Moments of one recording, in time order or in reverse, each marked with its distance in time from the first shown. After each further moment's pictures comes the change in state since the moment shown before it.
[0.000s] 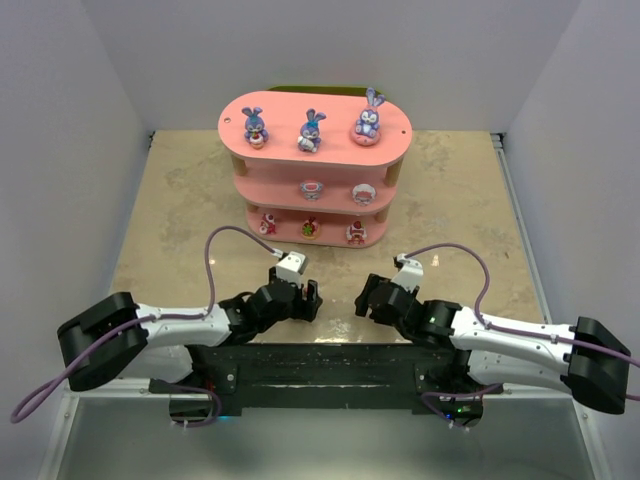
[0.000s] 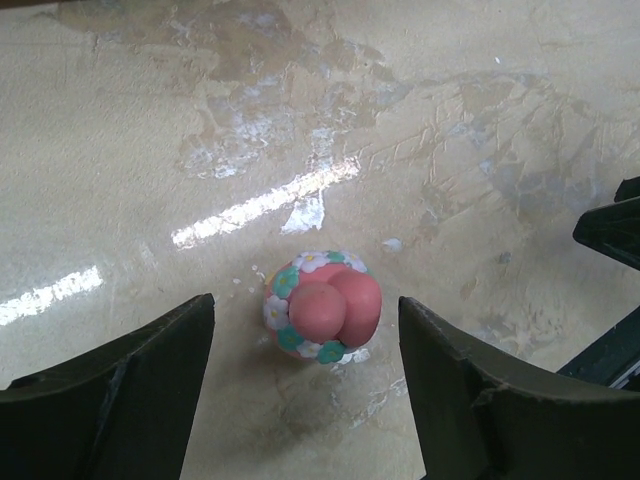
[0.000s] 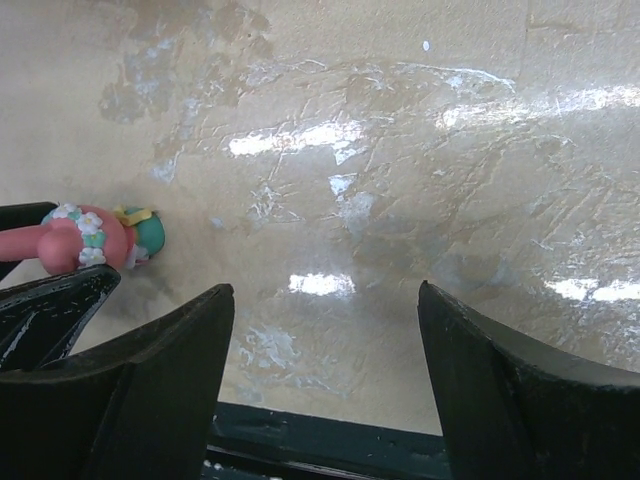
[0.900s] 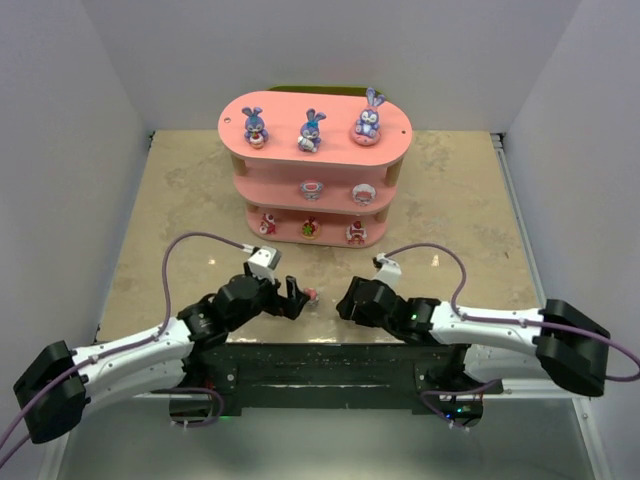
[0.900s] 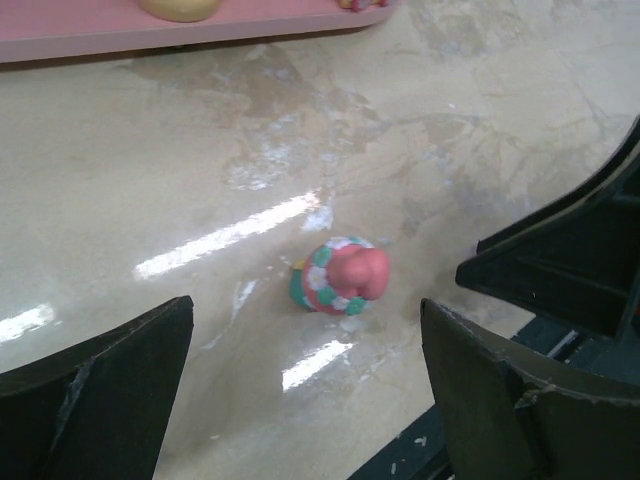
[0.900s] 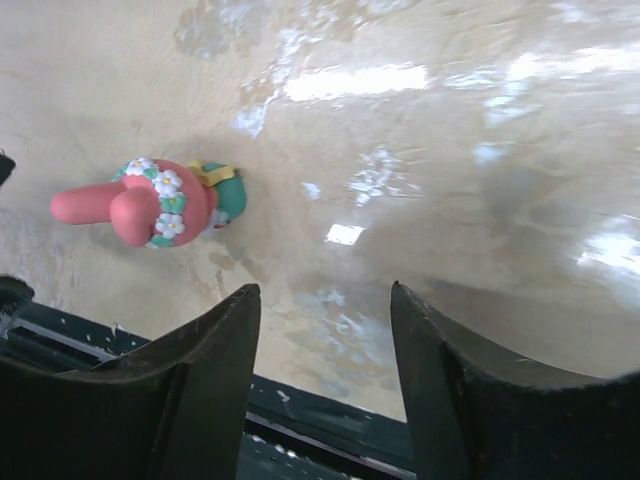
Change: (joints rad) left arm 0.156 -0.414 -0.072 -0.213 0.174 0.036; right arm 0.017 0.217 0.034 0.246 -0.164 0.016
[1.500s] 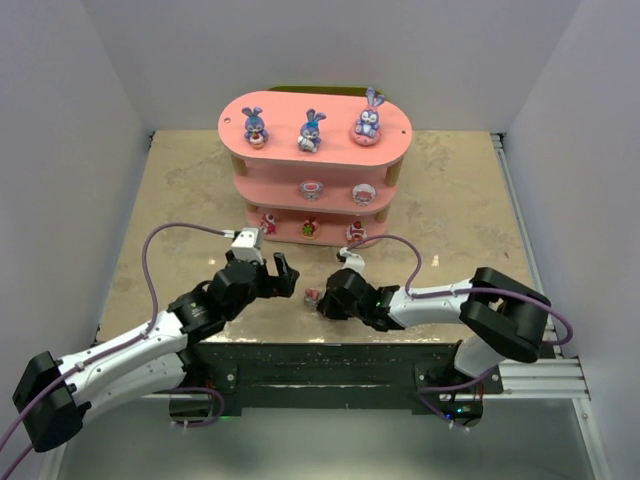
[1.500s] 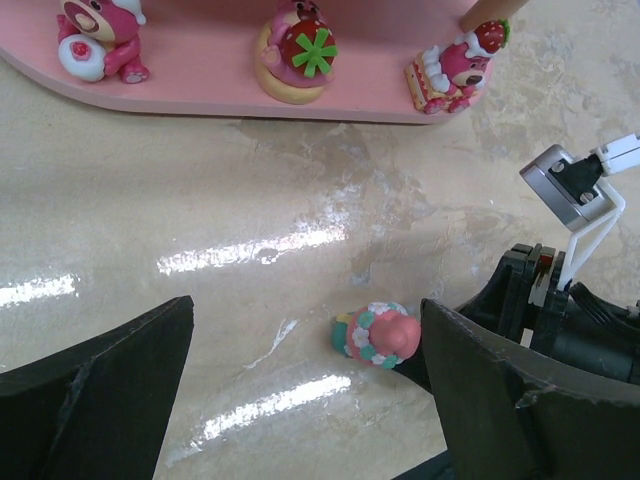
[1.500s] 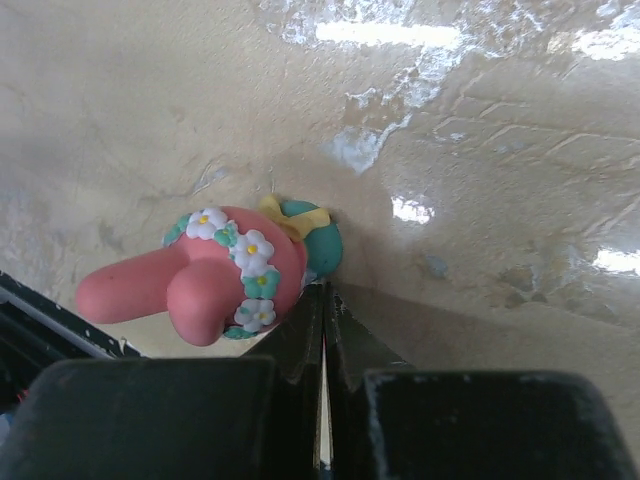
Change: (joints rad) left arm 0.043 -0.019 0.162 -0.214 -0.173 -0.104; right arm -0.048 0.346 0.129 0.238 -0.173 -0.135
